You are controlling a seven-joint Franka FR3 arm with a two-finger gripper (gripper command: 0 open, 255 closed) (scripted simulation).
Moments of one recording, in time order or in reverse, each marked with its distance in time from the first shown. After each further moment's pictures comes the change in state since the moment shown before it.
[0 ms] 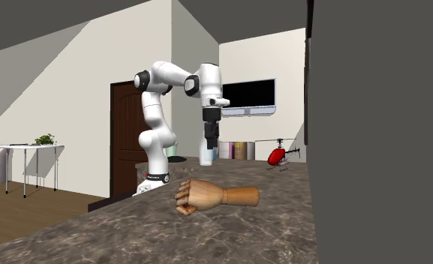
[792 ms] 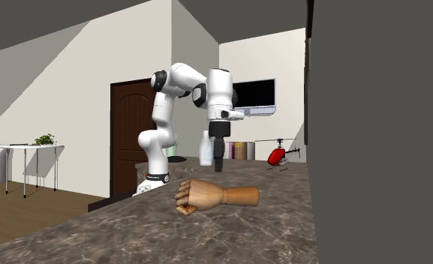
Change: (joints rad) arm -0.062 0.454 -0.092 0.324 0.127 0.106 -0.353
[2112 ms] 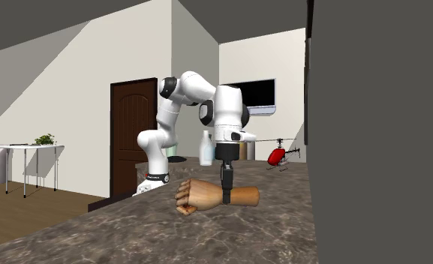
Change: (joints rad) arm -0.096 0.295 0.032 0.217 0.101 0.070 -0.156
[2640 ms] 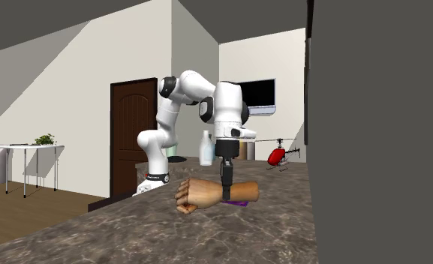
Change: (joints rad) arm 0.003 -0.014 -0.004 0.007 -0.007 -0.022 0.004
